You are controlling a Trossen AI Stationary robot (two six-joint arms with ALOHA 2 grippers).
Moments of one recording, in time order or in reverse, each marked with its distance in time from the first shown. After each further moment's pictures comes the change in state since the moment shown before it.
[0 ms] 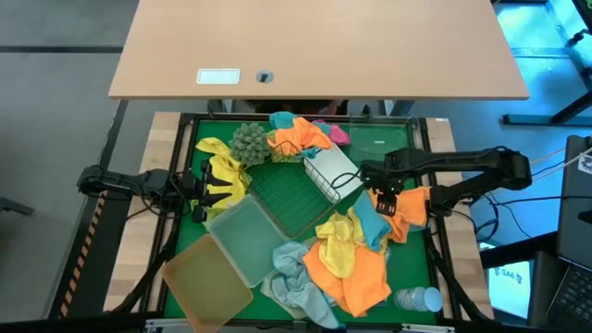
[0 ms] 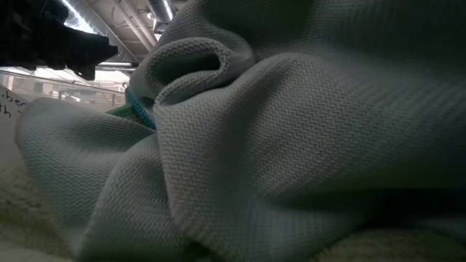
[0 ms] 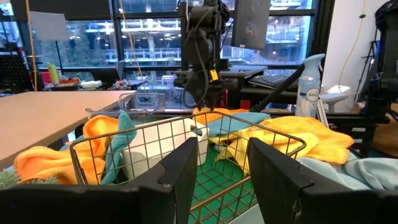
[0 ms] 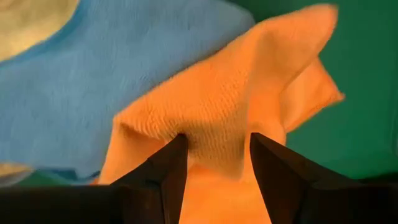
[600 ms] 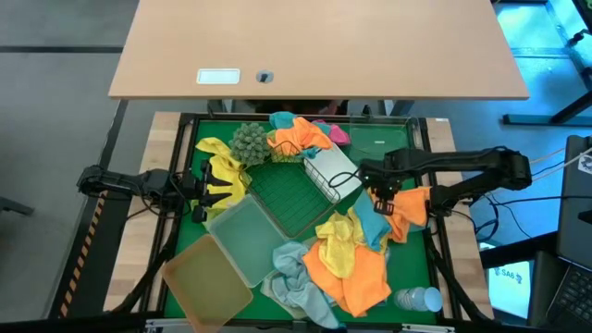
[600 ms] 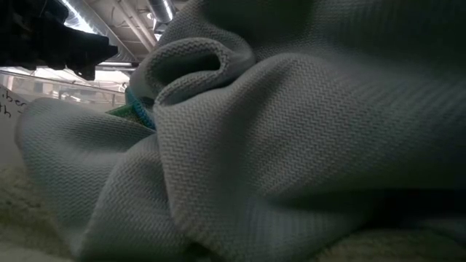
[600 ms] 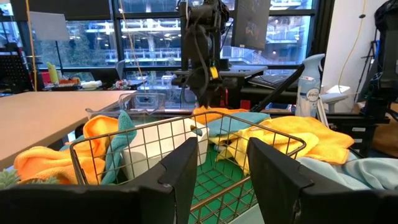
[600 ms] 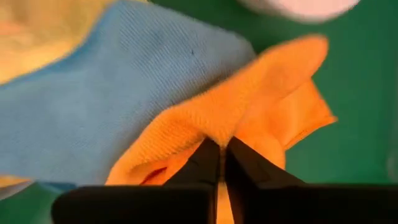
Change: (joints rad) left arm 0.000 0.000 0.000 0.000 0.000 0.001; right arm -0.001 -0.001 0.028 0.025 0.008 -0.046
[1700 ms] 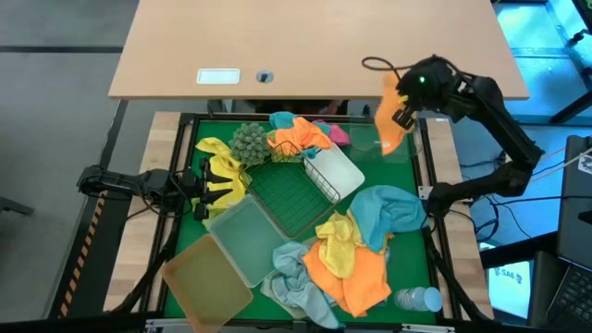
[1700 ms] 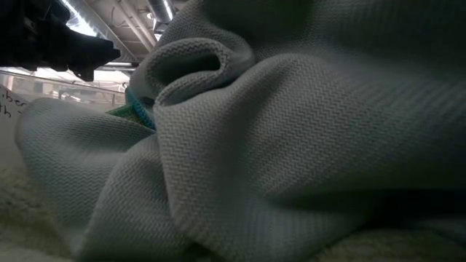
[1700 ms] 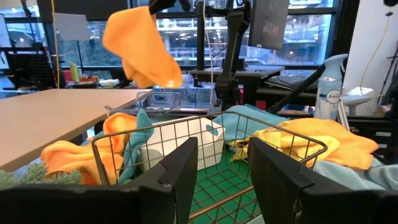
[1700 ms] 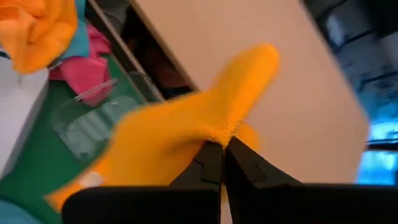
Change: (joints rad) left arm 0.000 0.000 0.000 0.000 -0.071 0.000; right arm -0.504 0.011 0.856 -0.211 0.474 -0.376
